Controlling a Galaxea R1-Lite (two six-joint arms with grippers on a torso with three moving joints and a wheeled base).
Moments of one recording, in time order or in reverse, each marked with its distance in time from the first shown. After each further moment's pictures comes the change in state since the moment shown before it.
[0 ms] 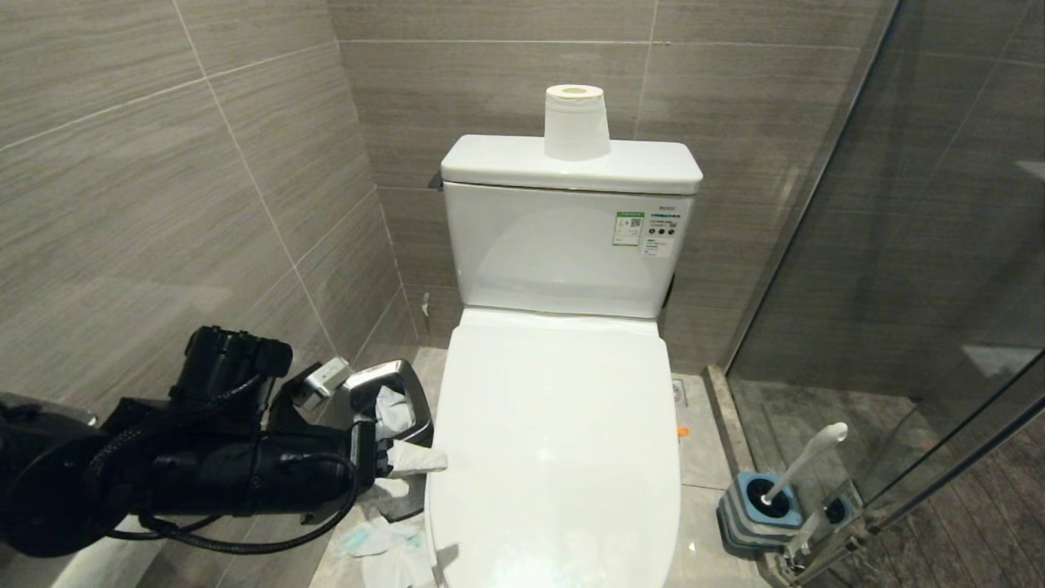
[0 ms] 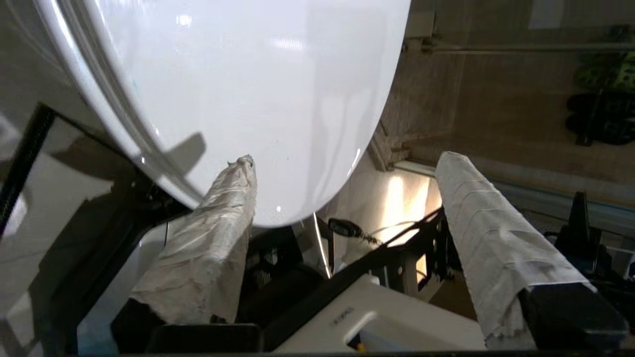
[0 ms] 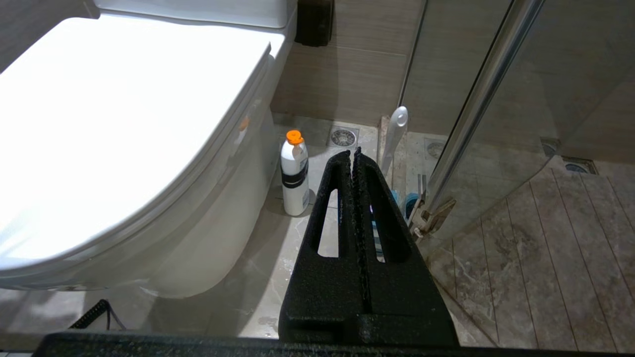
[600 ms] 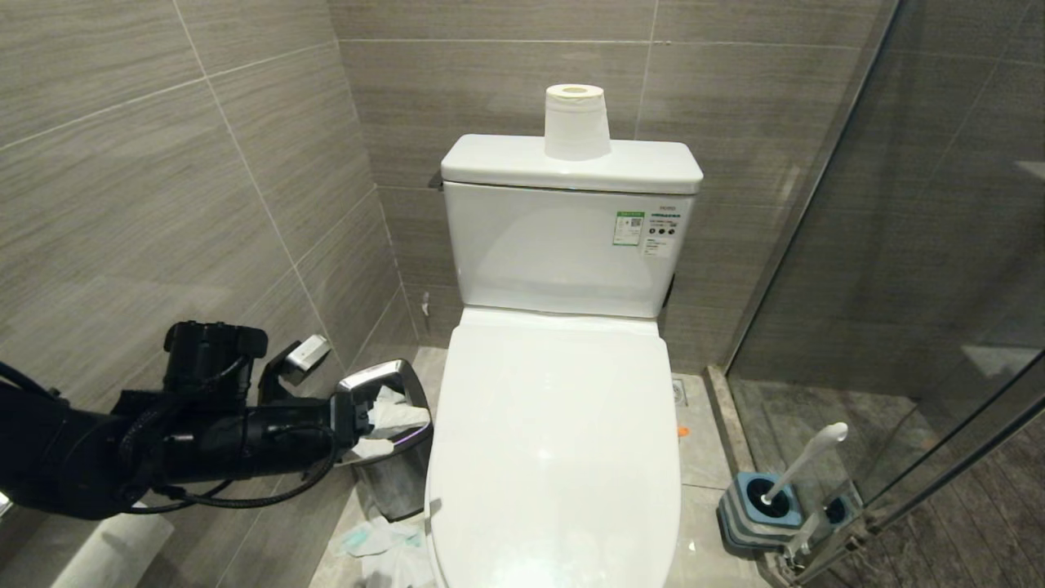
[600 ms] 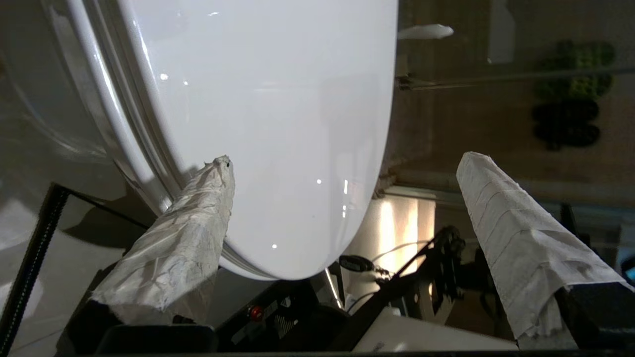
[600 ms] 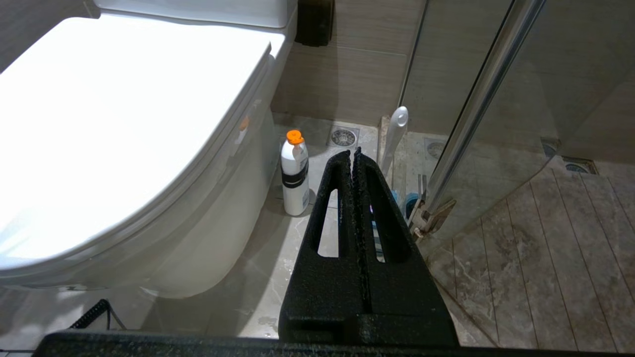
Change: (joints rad) left arm 0.186 0.138 -0.010 -0.201 -0.190 0.112; right arm 0.000 0.000 0.000 0.000 0.000 0.000
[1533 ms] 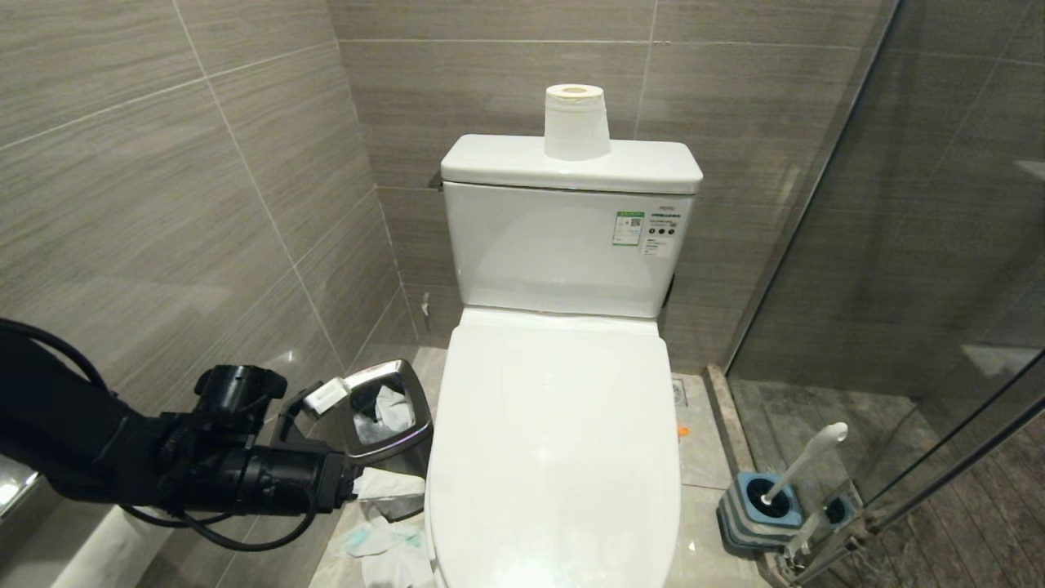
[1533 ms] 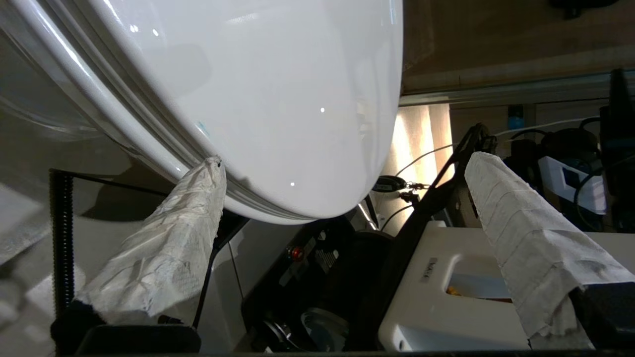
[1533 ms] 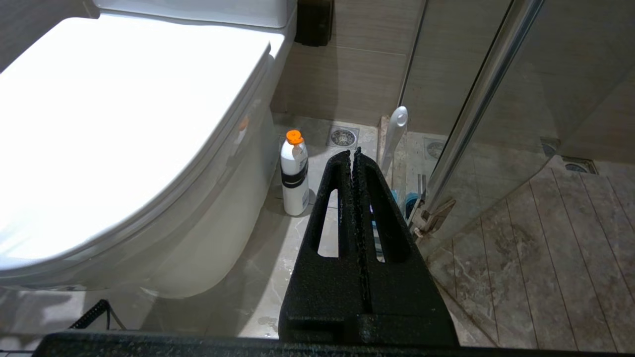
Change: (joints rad) left arm 0.056 0.157 -0.028 0.211 -0.219 0.473; right arm 0.000 0.000 0.000 0.000 -0.001 0.000
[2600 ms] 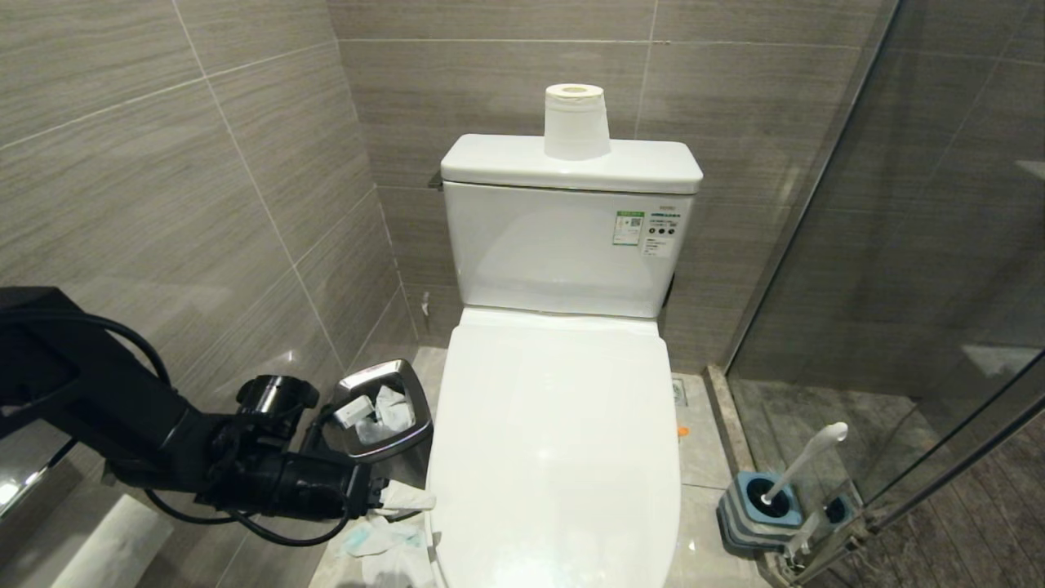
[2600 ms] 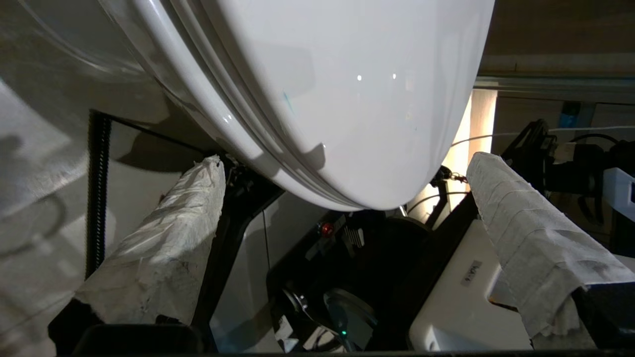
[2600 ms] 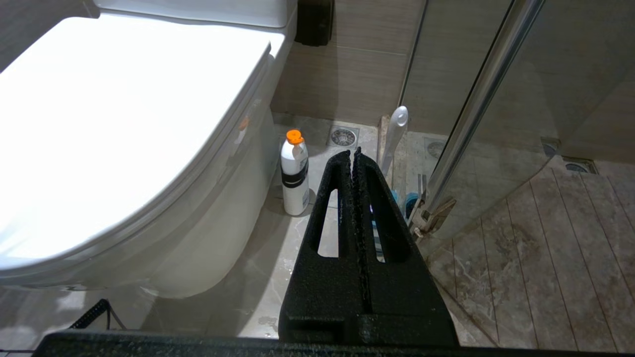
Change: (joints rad) left arm -0.034 0.120 -0.074 0.072 0.147 0.014; right arm 0.000 0.000 0.000 0.000 0.001 0.000
